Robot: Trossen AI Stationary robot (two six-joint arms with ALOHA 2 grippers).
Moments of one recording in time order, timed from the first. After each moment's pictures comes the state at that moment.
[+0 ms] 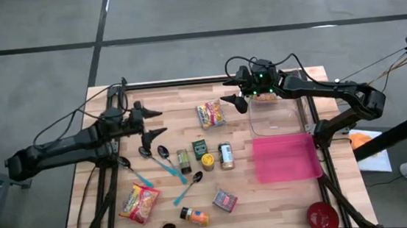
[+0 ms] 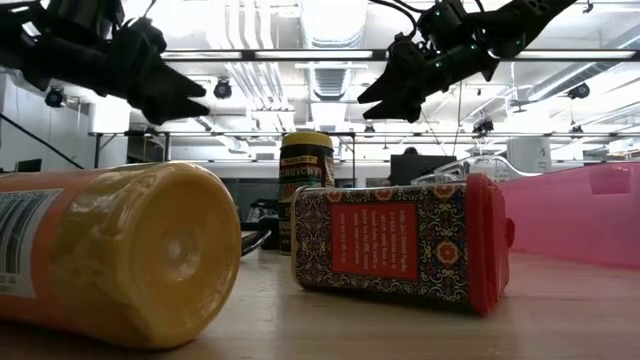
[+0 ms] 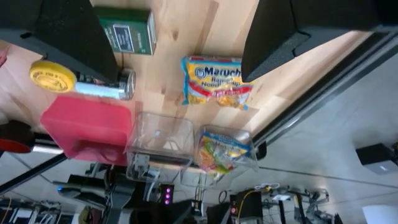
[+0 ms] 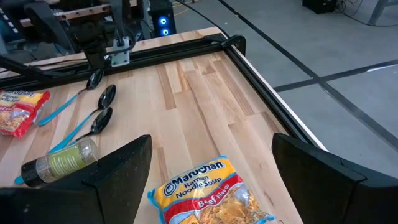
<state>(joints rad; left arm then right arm) 0.39 0.60 0.28 0.07 0.15 0.00 -0.53 1.39 0.89 0.11 -0.31 0.00</state>
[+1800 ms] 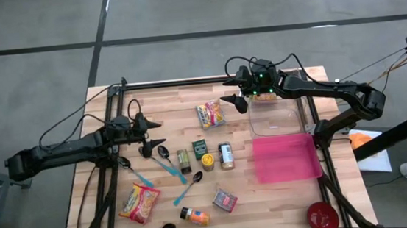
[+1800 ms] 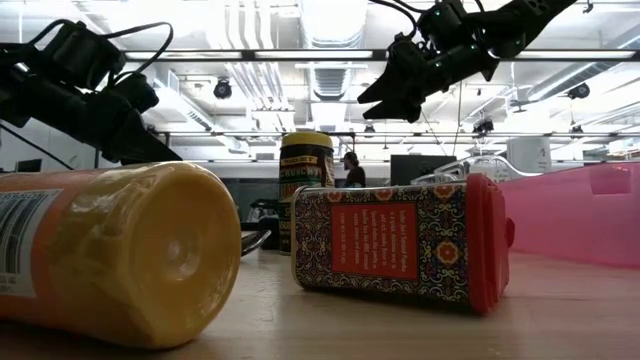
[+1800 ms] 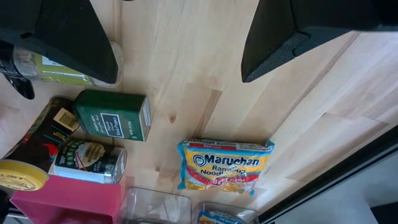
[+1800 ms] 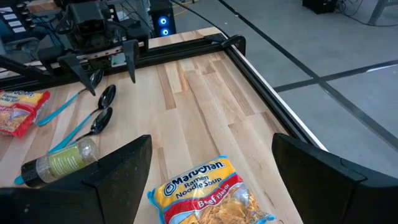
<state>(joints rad) 0.39 0.60 0.11 0.04 0.15 0.00 -0.53 1.39 0.89 0.11 -0.31 0.00</state>
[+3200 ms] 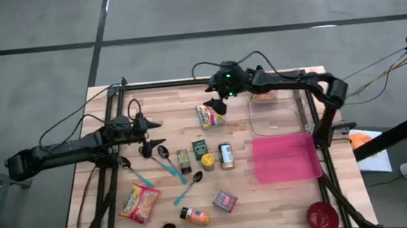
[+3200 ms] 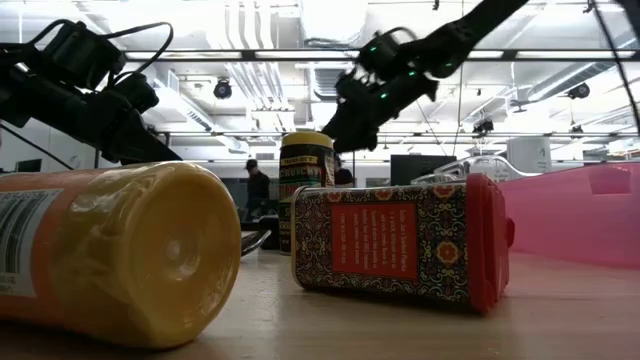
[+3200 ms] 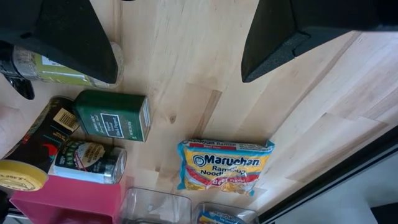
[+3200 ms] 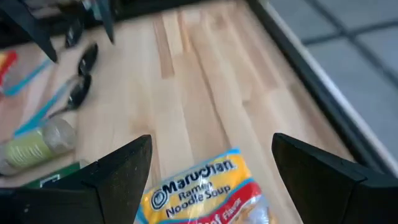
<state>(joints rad) 0.39 0.60 0.10 0.04 0.15 0.00 -0.49 1.80 1.26 -0.09 -0.31 -0.04</state>
